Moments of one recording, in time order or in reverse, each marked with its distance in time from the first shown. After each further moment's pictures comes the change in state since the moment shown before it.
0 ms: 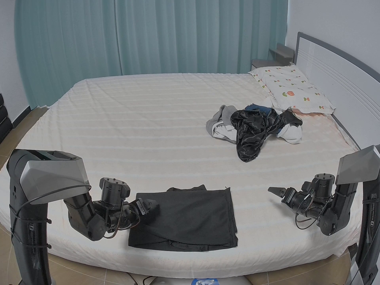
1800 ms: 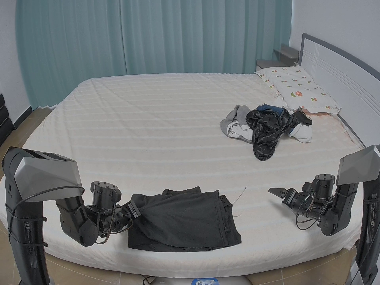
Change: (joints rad) left arm 0.037 -0.030 0.120 -0.088 0.029 -0.013; right arm 0.000 -0.005 0.013 0.000 0.000 0.001
